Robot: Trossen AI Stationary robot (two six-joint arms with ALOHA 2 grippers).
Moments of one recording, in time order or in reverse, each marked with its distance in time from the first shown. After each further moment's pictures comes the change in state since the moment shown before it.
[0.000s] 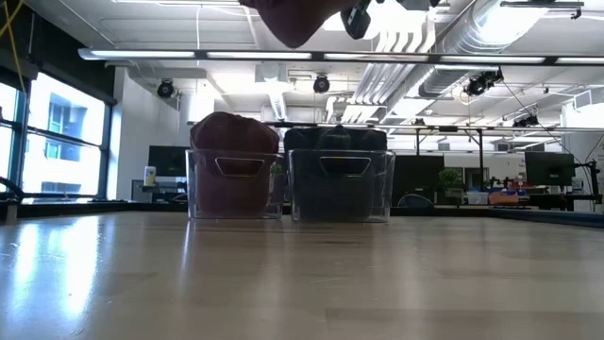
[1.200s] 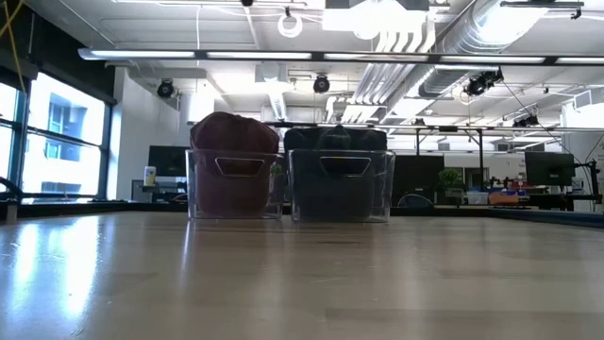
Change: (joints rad) left arm 0.014 -0.239 -0.290 -0.173 -0.170 0.488; right arm -0.024 -0.026 0.000 0.942 -0.014 0.276
